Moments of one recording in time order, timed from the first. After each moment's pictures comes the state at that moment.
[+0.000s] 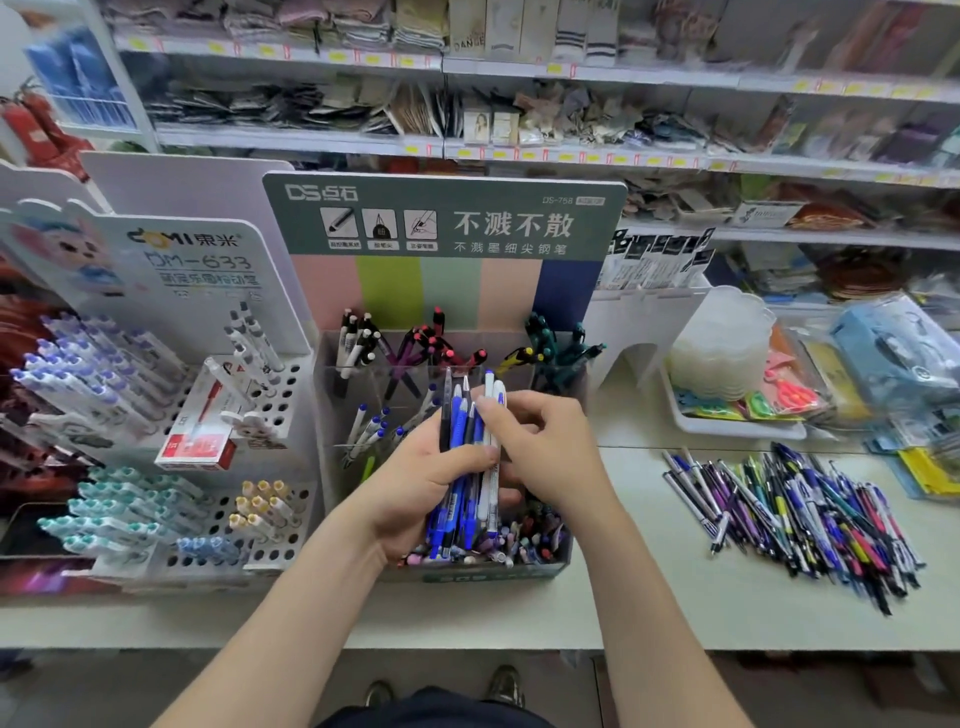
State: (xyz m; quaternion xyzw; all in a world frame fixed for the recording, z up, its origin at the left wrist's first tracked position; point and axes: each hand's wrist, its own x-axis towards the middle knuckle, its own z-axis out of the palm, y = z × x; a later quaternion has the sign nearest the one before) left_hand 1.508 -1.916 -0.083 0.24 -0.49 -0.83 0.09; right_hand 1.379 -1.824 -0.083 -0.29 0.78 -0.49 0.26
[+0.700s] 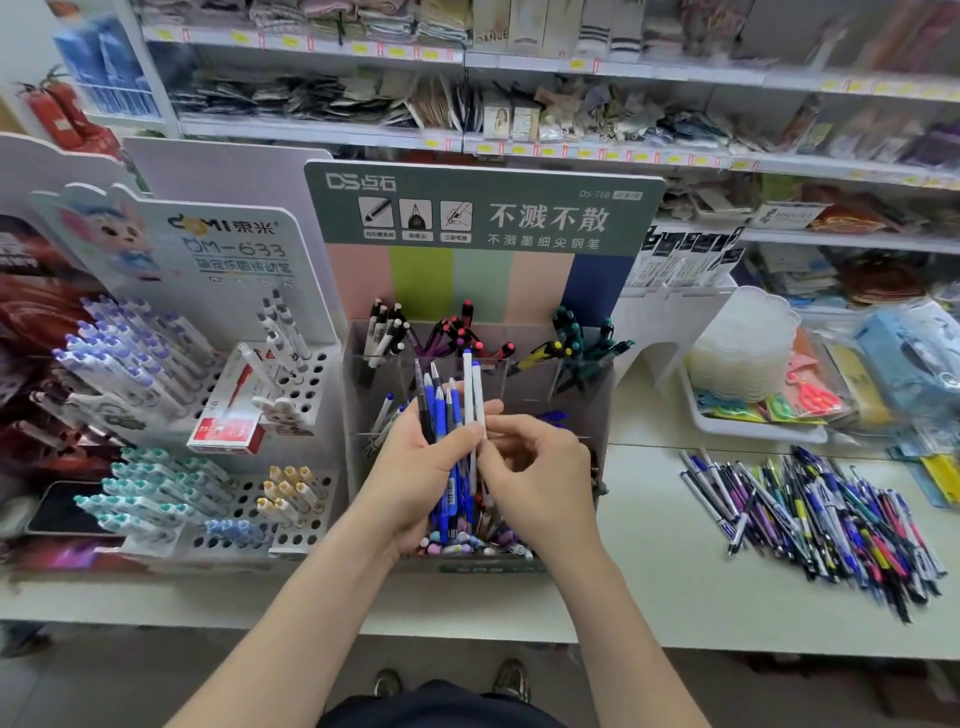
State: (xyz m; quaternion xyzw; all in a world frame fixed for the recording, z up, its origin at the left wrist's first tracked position) left_hand 1.527 -1.927 -0.098 0.33 -0.50 -0.78 0.20; right_hand 1.431 -1.824 -0.101 -0.34 0.77 -0.52 0.15
